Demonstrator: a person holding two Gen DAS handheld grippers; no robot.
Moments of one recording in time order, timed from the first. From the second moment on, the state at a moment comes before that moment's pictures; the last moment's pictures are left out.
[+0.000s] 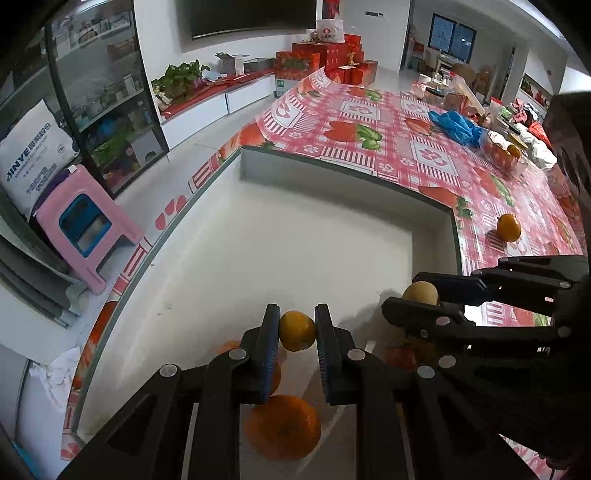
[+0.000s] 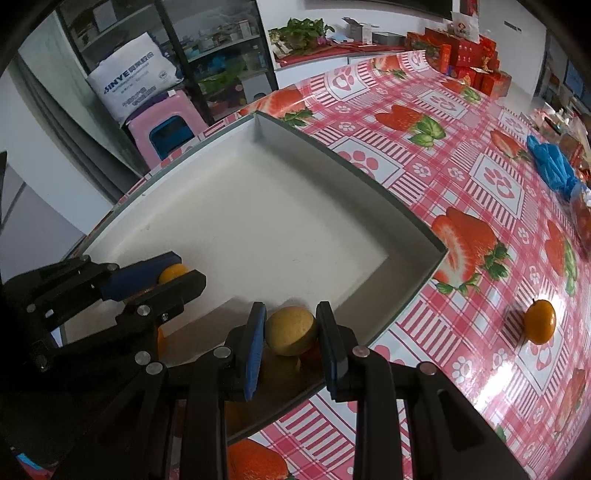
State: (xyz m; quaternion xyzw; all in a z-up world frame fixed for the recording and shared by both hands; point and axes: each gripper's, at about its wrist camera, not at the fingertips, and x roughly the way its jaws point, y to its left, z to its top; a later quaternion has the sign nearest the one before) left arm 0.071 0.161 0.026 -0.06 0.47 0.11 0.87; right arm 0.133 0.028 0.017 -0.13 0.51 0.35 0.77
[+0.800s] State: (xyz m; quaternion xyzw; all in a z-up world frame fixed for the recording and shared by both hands) left arm 0.074 0.157 0.020 -0.05 0.48 0.10 0.87; right arm 0.137 0.025 0.020 -0.11 0.51 0.35 0.77
